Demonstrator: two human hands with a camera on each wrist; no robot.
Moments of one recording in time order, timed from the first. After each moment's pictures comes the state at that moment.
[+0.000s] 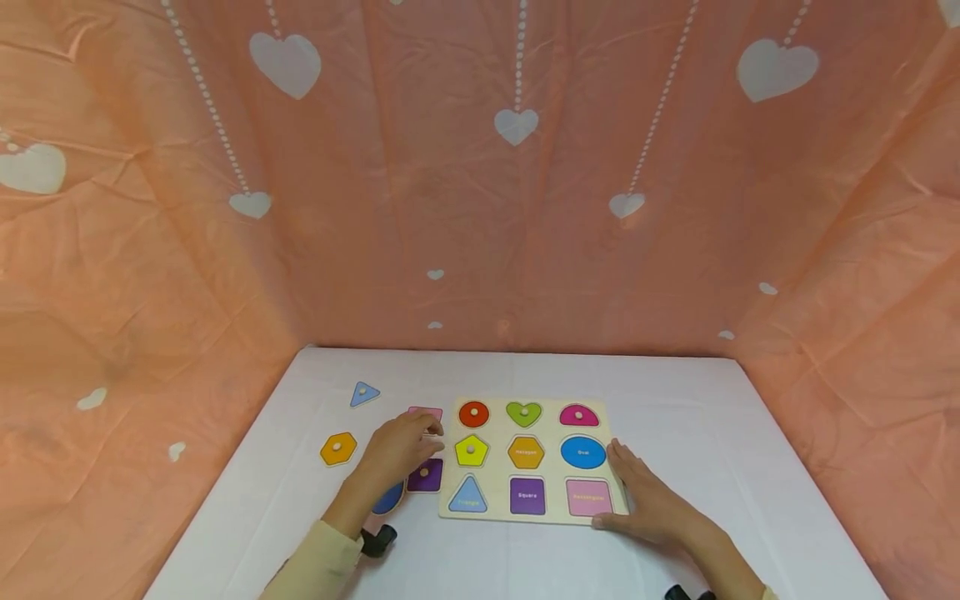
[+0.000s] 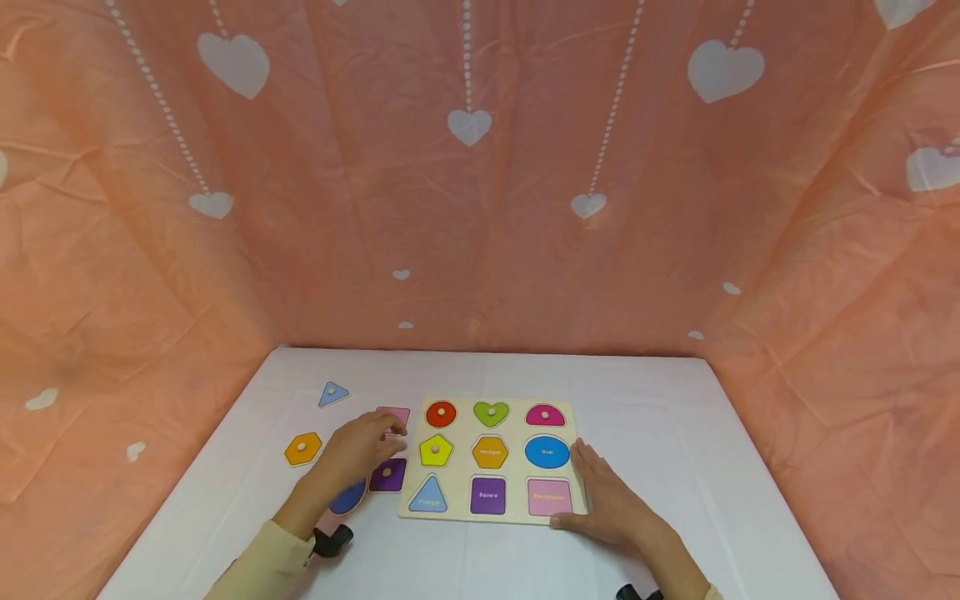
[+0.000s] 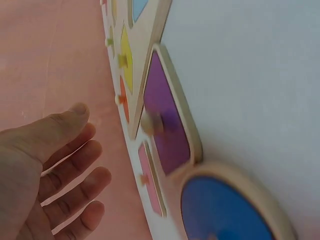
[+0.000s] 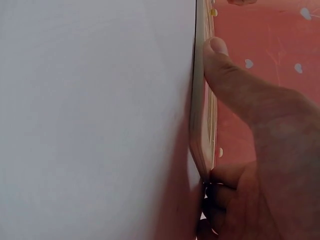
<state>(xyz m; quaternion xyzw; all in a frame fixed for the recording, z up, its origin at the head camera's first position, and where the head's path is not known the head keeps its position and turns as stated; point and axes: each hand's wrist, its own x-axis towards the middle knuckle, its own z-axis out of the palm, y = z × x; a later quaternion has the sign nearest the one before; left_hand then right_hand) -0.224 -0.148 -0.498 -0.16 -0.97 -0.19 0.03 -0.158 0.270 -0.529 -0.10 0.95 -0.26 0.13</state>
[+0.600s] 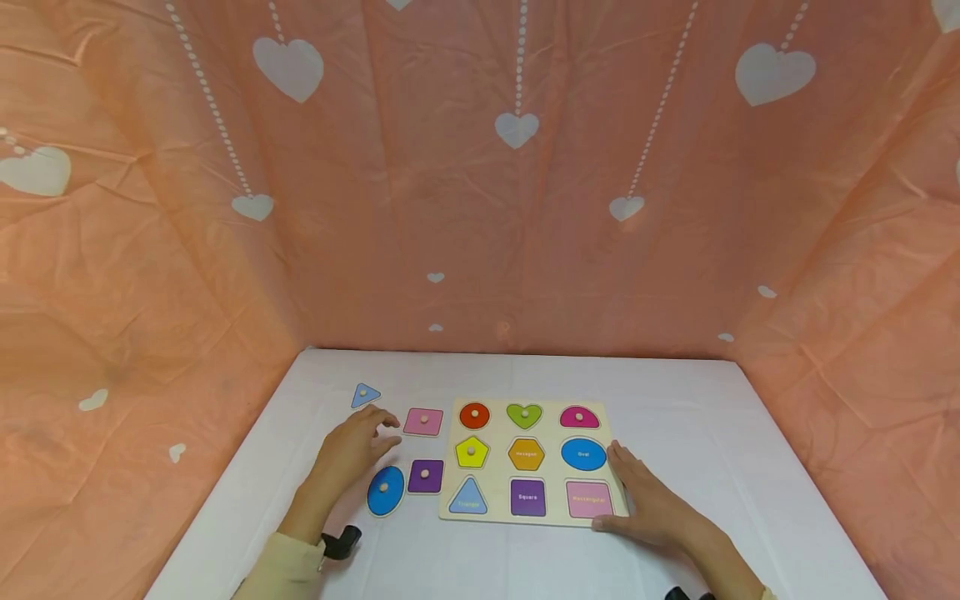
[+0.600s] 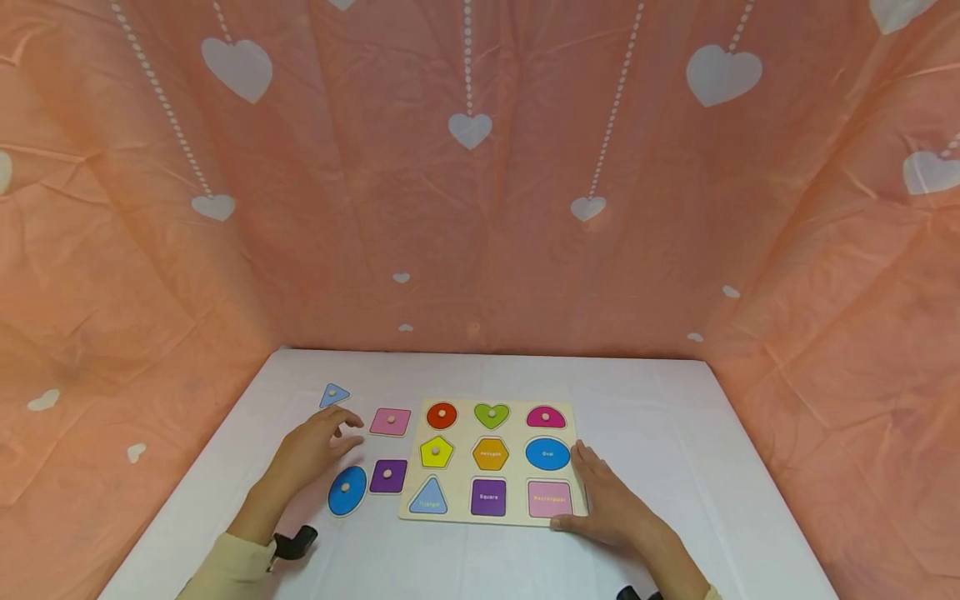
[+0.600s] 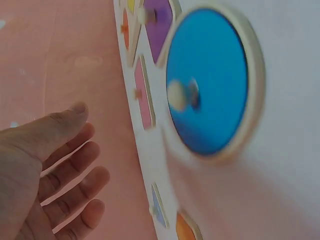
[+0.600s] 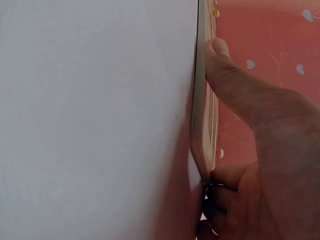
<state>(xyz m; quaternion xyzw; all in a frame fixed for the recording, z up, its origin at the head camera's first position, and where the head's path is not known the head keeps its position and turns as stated) -0.217 -0.211 -0.490 -0.12 -0.97 -0.21 0.08 -0.158 0.270 -0.529 -0.10 0.95 -0.26 0.13</state>
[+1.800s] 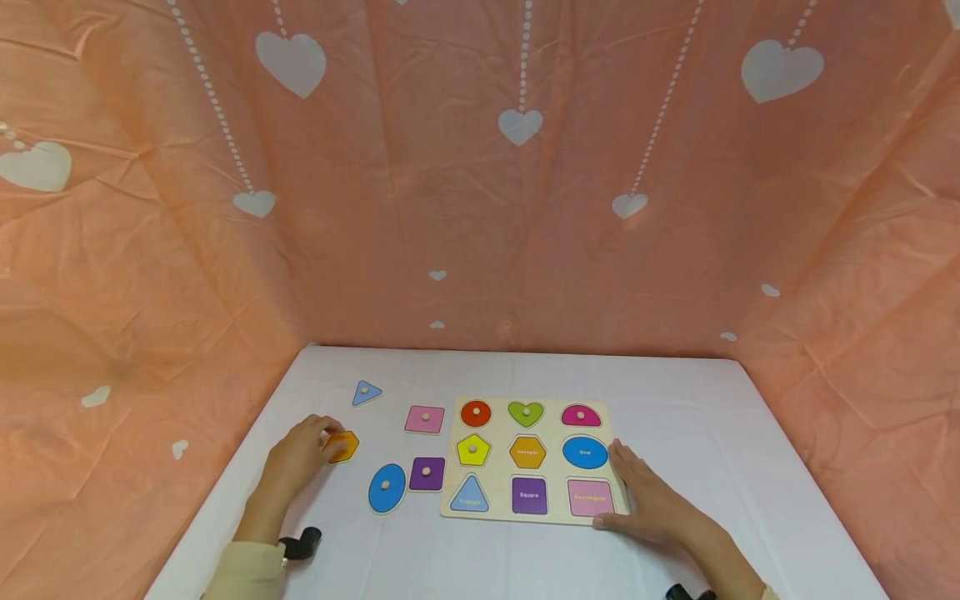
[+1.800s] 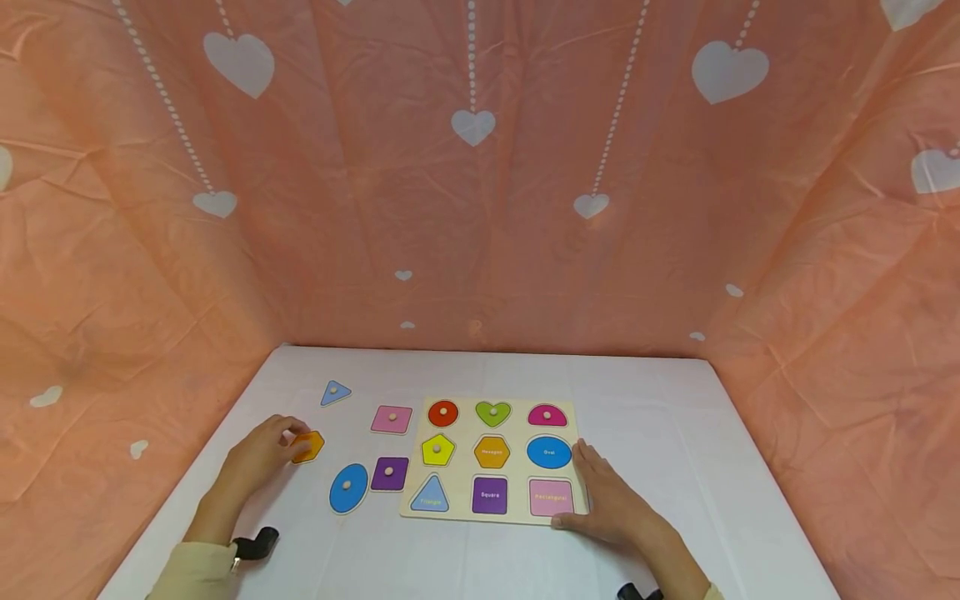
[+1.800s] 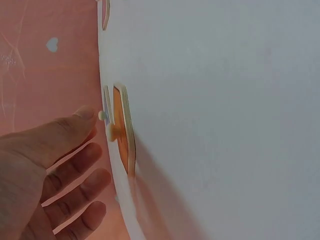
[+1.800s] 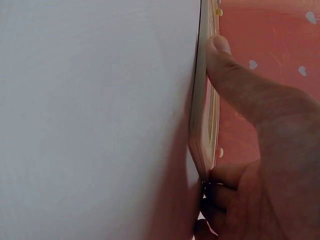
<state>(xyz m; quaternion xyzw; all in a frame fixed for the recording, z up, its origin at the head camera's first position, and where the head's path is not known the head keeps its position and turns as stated) -0.212 -0.293 -0.504 -0.04 -0.98 -0.21 0.04 -0.160 0.268 -0.530 -0.10 0.96 -0.25 0.13</state>
